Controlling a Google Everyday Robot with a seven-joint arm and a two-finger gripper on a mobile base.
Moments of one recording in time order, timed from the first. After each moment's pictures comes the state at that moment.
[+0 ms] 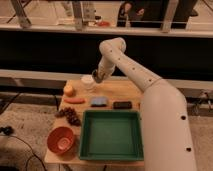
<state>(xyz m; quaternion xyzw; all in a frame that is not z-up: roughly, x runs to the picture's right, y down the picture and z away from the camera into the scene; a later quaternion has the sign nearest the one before) -0.006 -0.081 0.885 -0.14 -0.22 -0.53 0.81</state>
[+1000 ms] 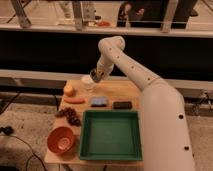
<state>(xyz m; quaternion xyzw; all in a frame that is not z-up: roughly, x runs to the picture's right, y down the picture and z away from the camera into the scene) -0.016 -0.085 0.879 -0.13 -0.24 -0.57 0.77</state>
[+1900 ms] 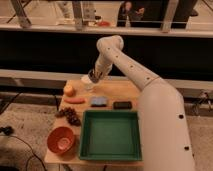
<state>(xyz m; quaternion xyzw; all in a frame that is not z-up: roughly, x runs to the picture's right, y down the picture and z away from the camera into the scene) -0.027 -0.084 0.871 -0.12 -0.25 -0.61 0.75</state>
